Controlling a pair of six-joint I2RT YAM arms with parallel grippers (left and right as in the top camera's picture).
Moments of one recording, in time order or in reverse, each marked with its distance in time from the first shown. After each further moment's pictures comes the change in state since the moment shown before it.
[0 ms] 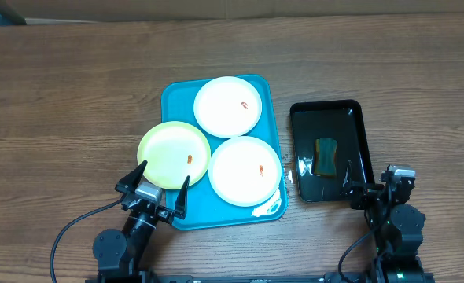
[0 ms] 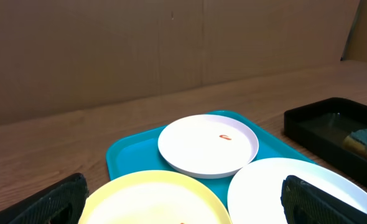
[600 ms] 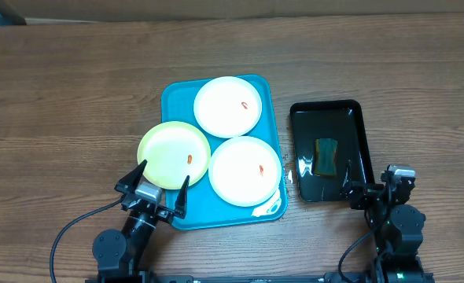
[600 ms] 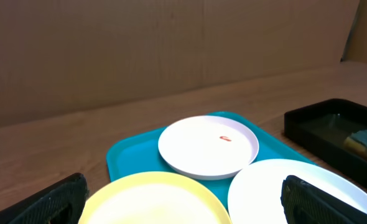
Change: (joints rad) left arm 0.000 0.000 0.000 0.010 0.000 0.000; right arm 0.000 0.000 0.000 0.001 0.000 0.000
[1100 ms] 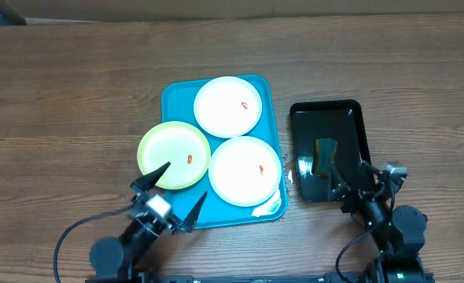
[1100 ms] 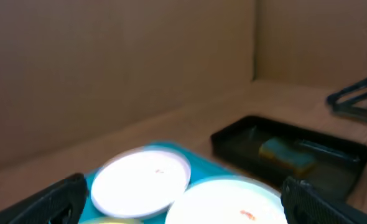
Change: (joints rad) left arm 0.000 0.000 -0.004 0.142 0.318 -0.040; right arm 0.000 0.001 0.002 0.064 -0.320 0.242
